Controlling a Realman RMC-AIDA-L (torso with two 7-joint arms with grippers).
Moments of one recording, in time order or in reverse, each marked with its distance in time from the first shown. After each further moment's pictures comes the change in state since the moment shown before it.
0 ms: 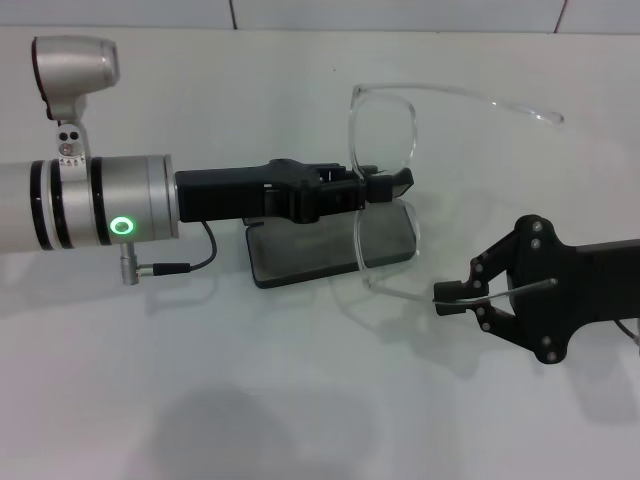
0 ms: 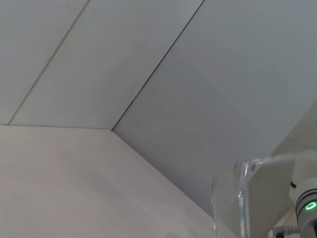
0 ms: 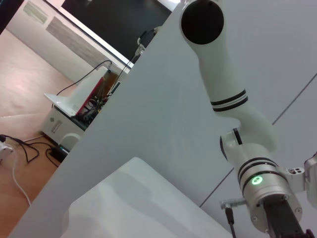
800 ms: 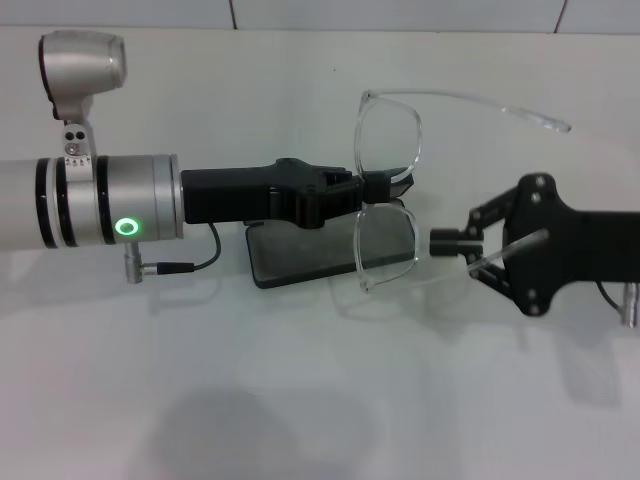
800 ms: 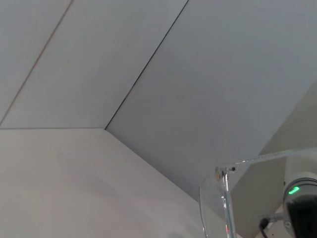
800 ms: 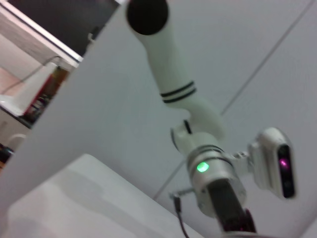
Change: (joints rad) left arm -0.006 -0.004 0.007 0.009 0.009 0.006 0.032; right arm 0.000 0.000 -0.003 0.068 0.117 0.074 -0.003
